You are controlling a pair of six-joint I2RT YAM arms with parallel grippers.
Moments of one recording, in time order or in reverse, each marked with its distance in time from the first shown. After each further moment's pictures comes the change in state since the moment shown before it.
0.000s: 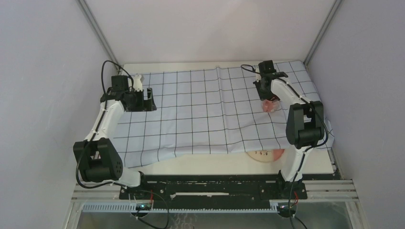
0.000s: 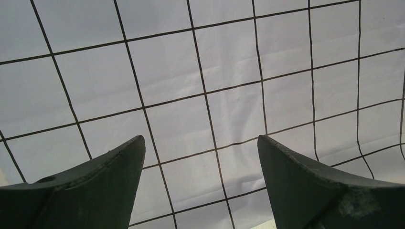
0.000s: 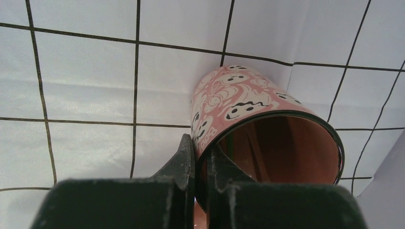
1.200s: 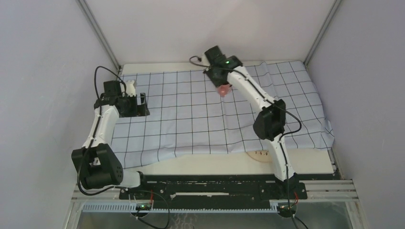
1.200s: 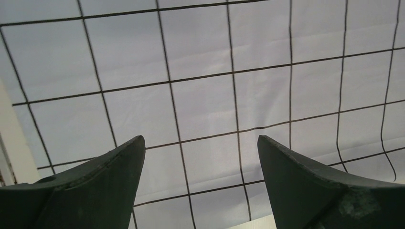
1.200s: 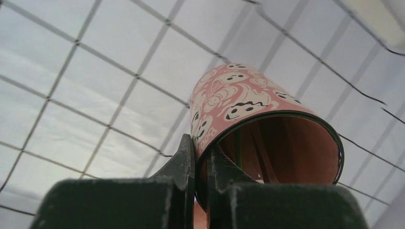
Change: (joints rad) left arm 0.058 -0.069 -0.069 -0.024 -0.018 0.046; right arm 0.382 0.330 0.847 -0.354 0.015 -0.001
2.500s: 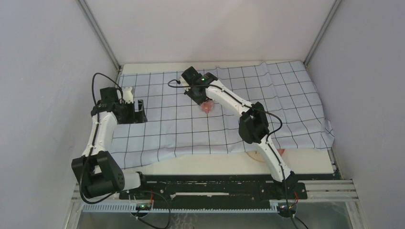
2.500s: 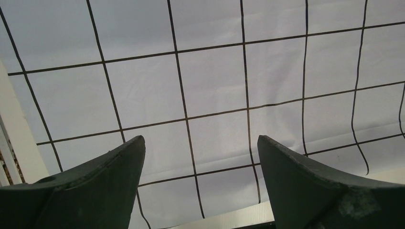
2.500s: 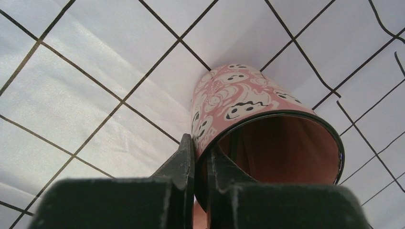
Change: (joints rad) left arm 0.081 -0.082 -0.081 -0.045 0.010 0.061; right arm 0.214 0.200 0.010 0.043 -0.027 -0.012
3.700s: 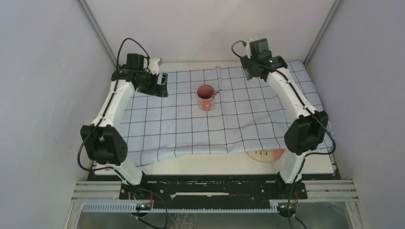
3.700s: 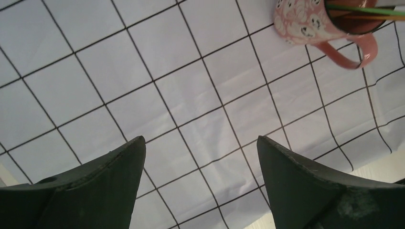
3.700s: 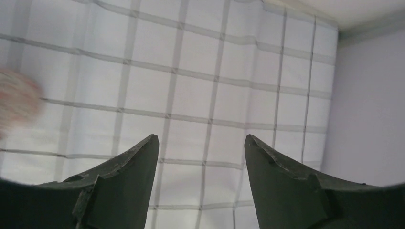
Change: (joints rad) left arm -0.315 0.307 0.519 -0.142 -0.011 -0.019; right arm -0.362 -0.557 -0.390 0.204 0.141 0.013
